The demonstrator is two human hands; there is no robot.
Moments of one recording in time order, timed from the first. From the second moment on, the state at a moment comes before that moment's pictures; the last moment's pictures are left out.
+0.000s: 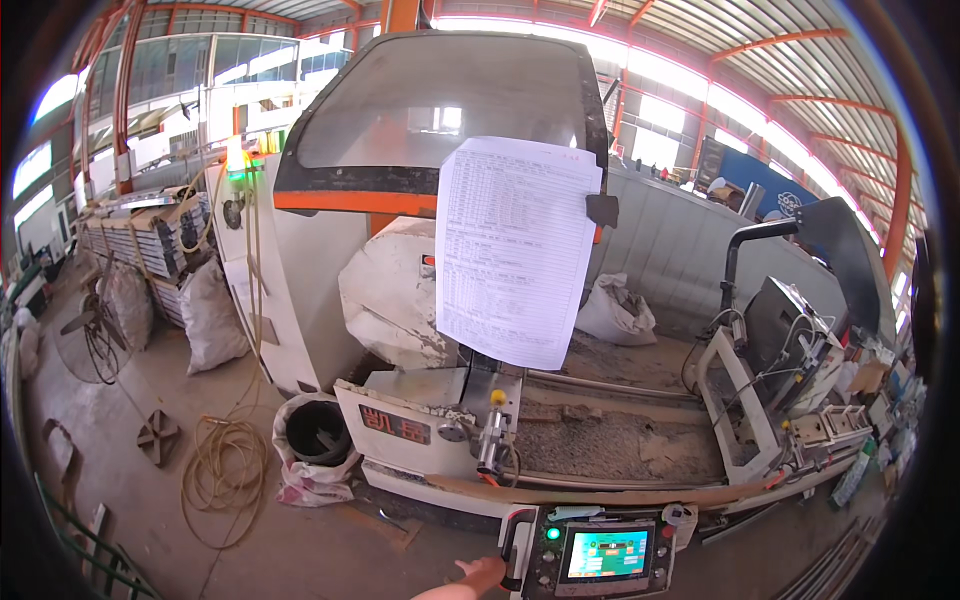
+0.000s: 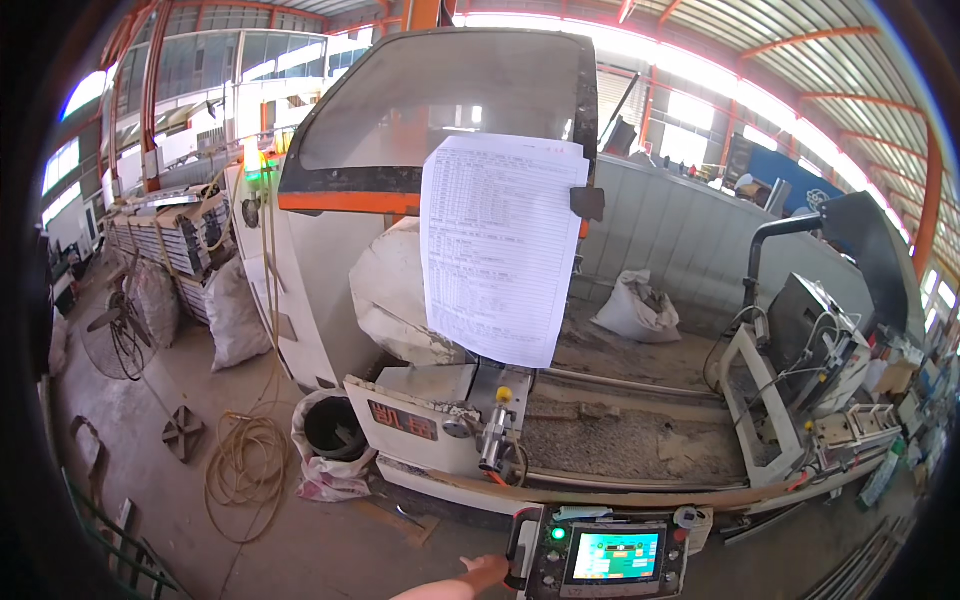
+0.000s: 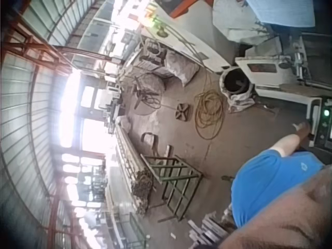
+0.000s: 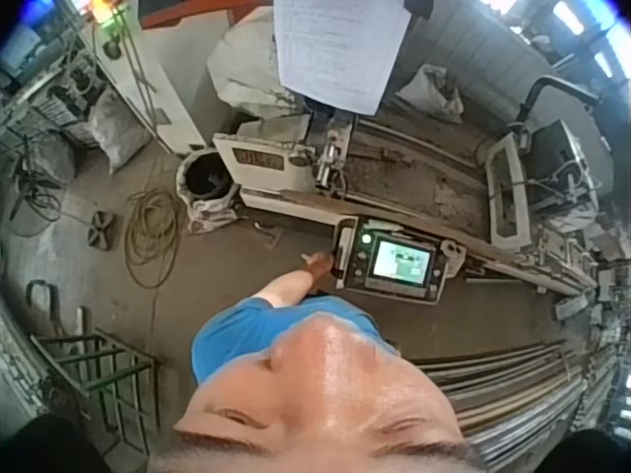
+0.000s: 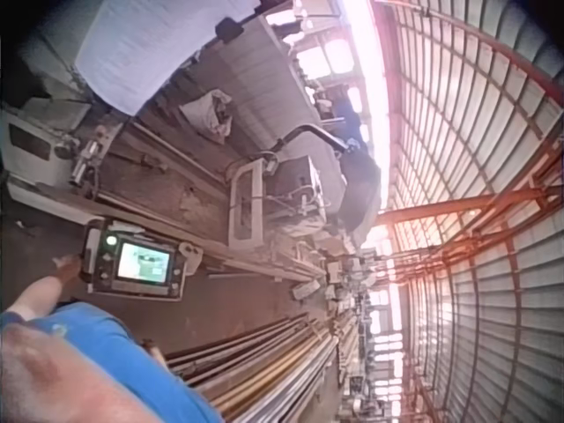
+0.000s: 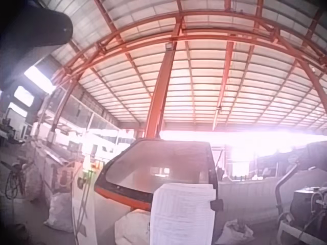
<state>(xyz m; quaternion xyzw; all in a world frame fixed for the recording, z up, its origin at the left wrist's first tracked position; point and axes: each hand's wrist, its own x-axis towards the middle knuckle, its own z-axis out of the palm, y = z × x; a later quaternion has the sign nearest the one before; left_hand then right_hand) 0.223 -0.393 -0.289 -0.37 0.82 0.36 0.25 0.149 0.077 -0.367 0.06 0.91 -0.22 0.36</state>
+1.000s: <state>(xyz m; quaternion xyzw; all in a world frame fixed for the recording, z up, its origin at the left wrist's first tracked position) 0.219 -0.394 -0.280 -0.35 0.82 0.35 0.28 0.158 0.104 -0.371 0.11 0.87 -0.29 0.37</state>
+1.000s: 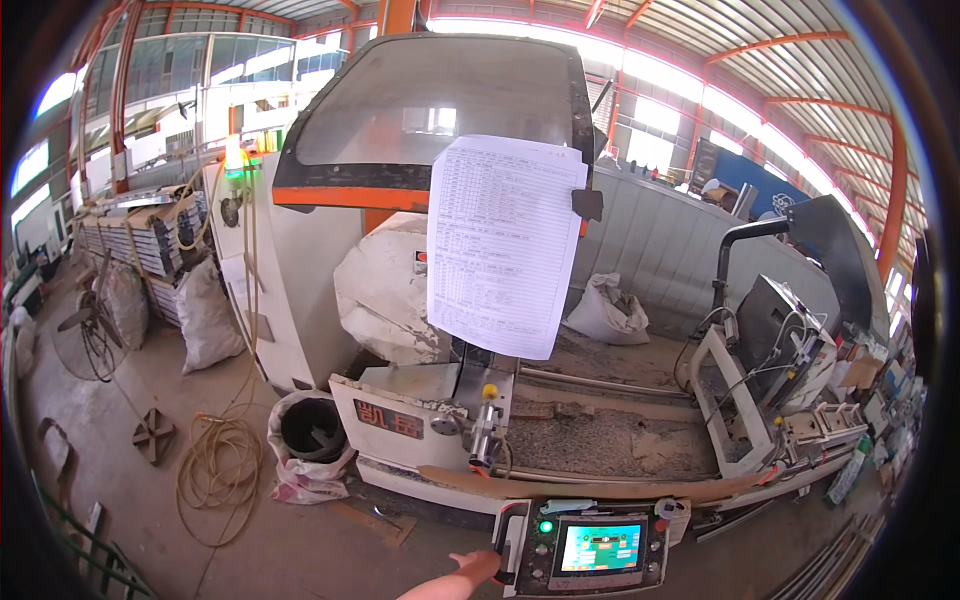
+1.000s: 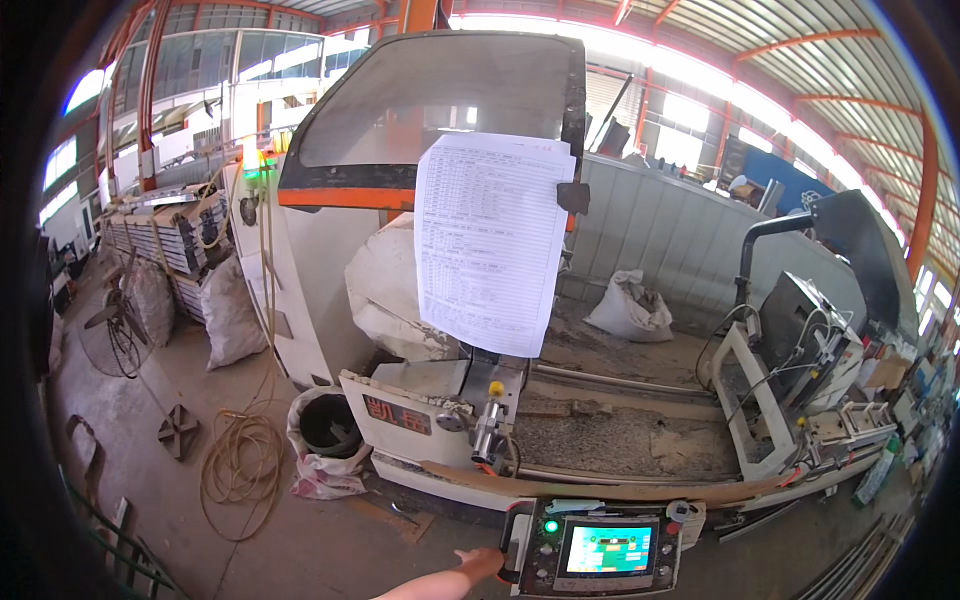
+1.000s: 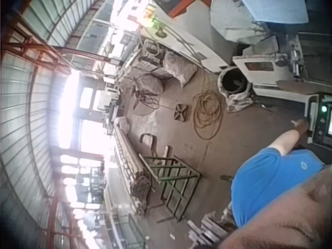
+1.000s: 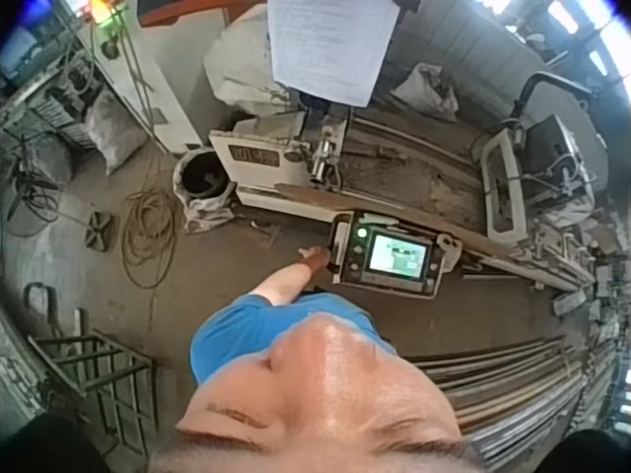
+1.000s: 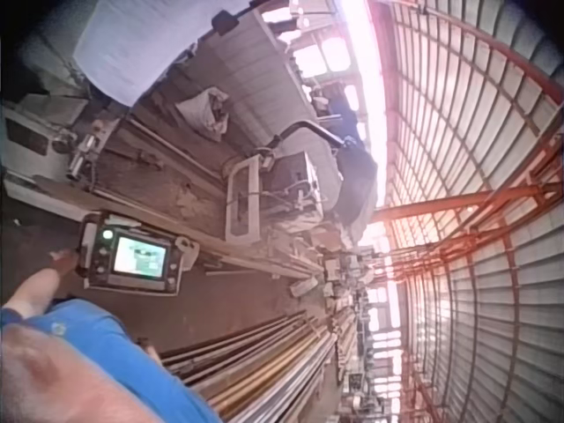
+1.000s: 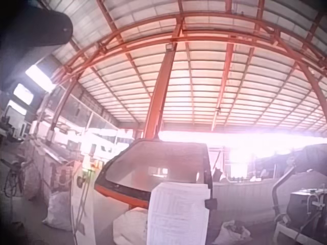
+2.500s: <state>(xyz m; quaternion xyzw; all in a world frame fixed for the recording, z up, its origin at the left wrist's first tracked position) 0.216 -0.399 -0.264 -0.39 0.80 0.36 0.28 0.199 0.101 -0.384 0.19 0.79 -0.41 0.41</state>
